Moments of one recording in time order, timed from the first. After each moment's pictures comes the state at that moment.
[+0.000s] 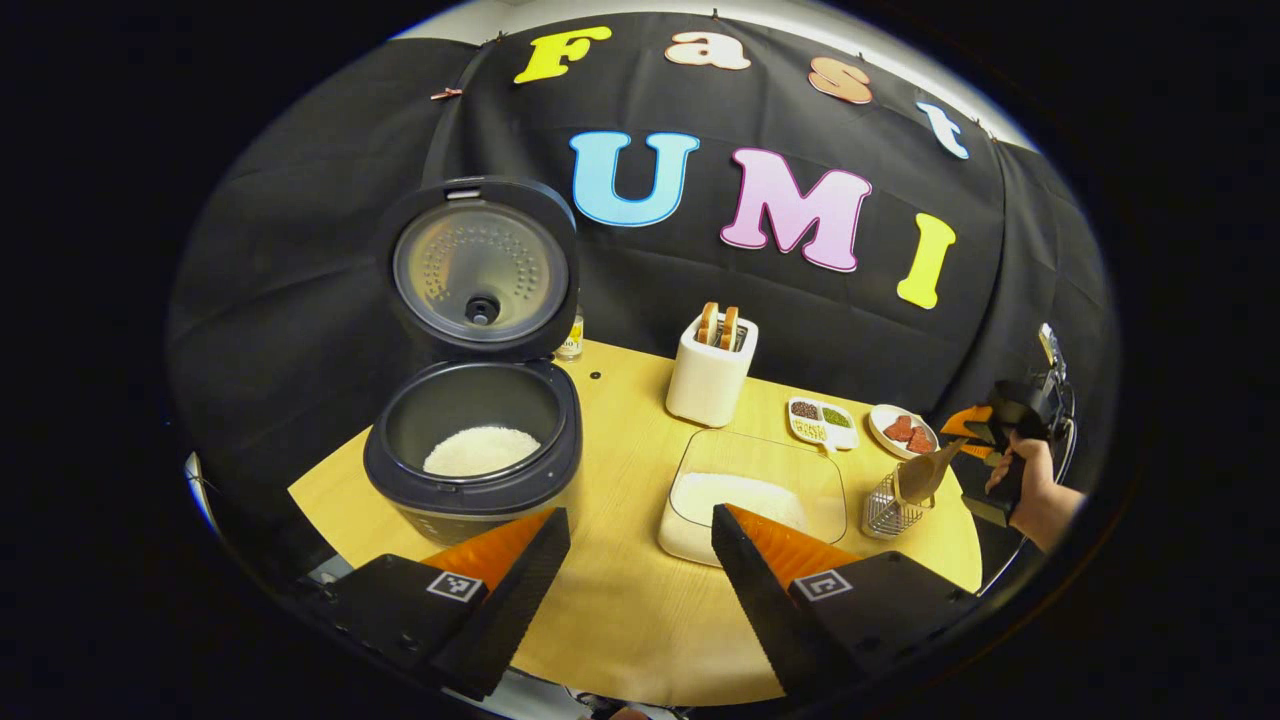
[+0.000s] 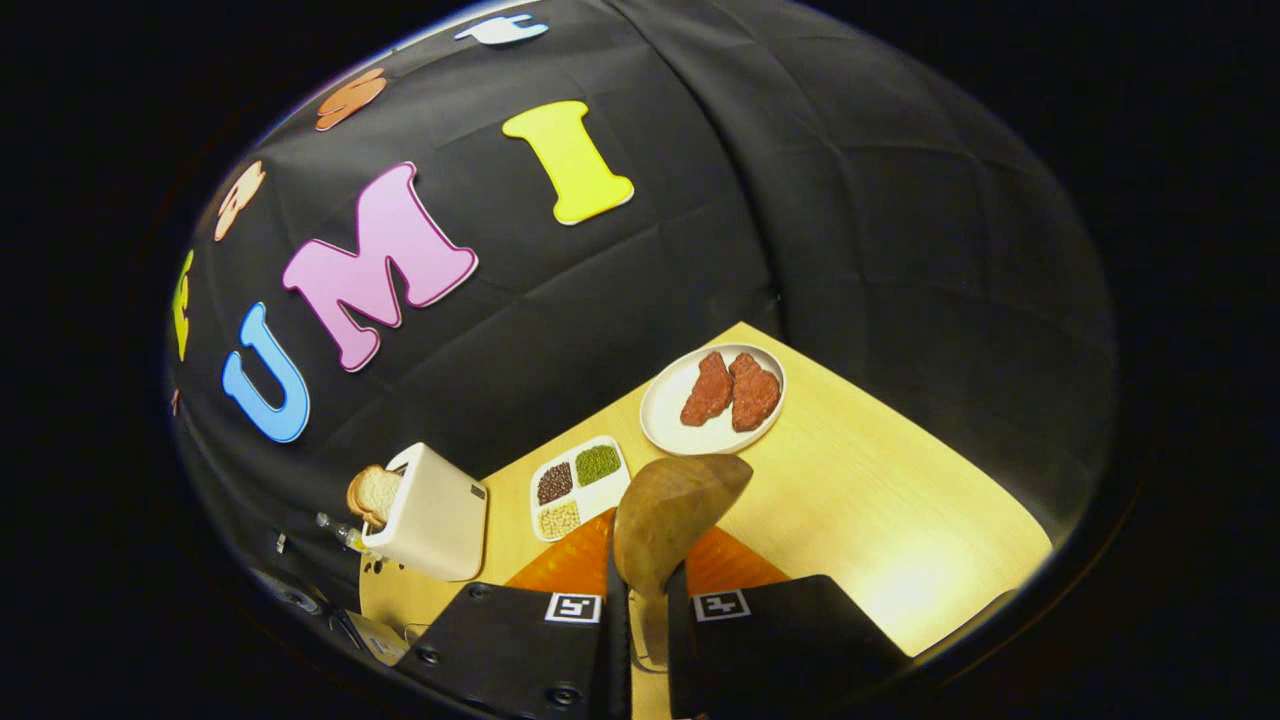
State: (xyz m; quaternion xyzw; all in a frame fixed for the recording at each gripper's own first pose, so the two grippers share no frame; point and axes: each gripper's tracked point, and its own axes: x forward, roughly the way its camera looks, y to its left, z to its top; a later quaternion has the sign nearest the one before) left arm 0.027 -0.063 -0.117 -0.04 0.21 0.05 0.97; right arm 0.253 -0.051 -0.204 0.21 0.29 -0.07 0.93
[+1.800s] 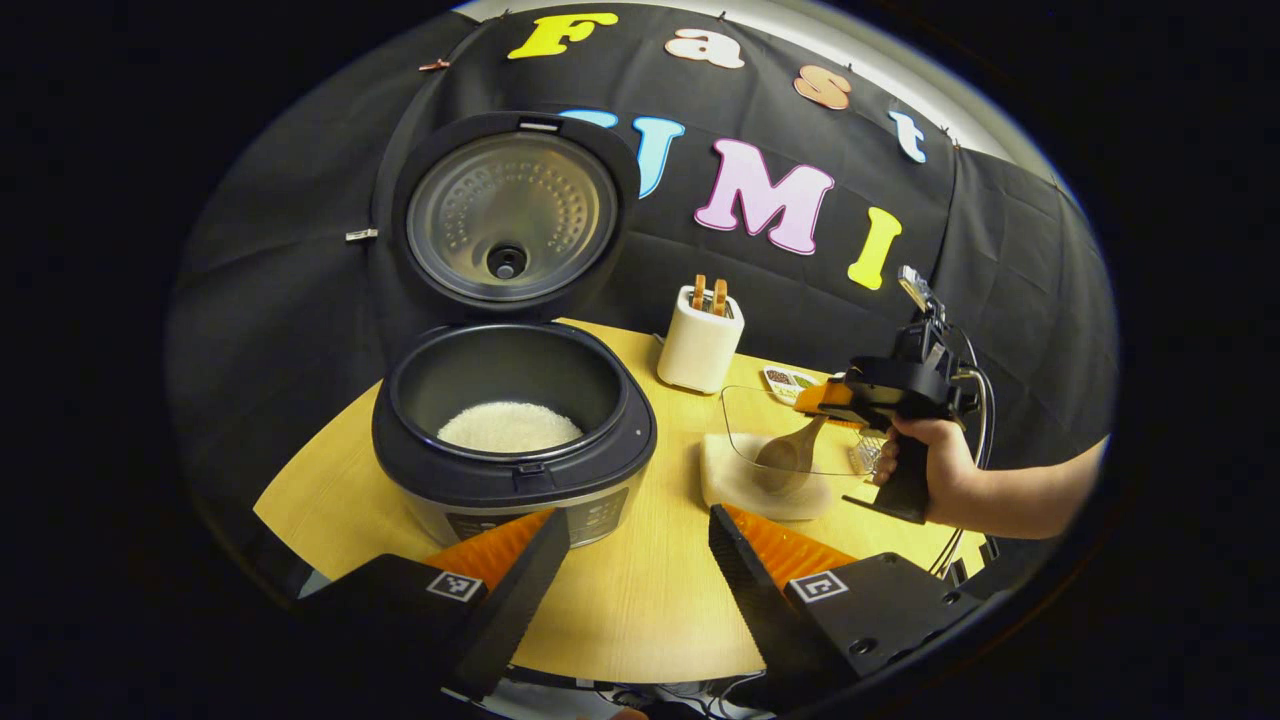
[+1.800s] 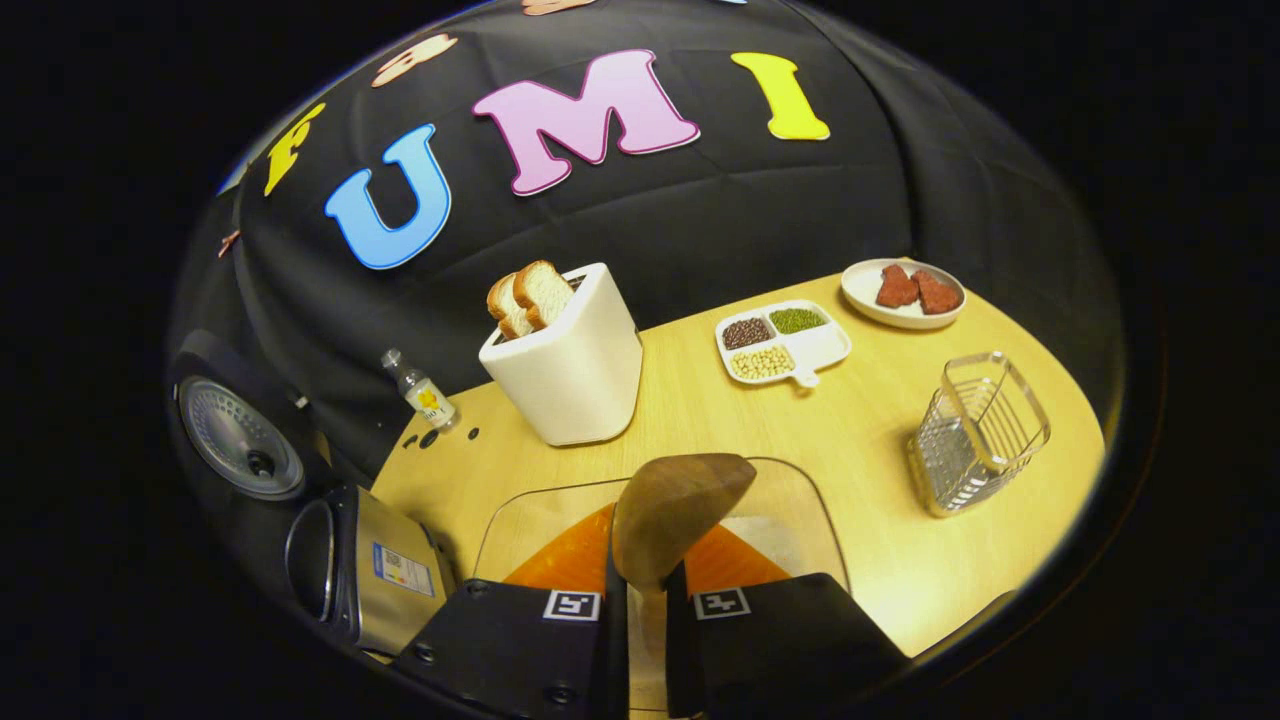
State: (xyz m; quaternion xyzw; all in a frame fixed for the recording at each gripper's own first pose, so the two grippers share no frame) left arm 0.011 0.032 -0.167 -0.05 0.22 -0.06 0.97; right arm 0.158 0.223 -0.290 0.16 0.36 0.06 0.92
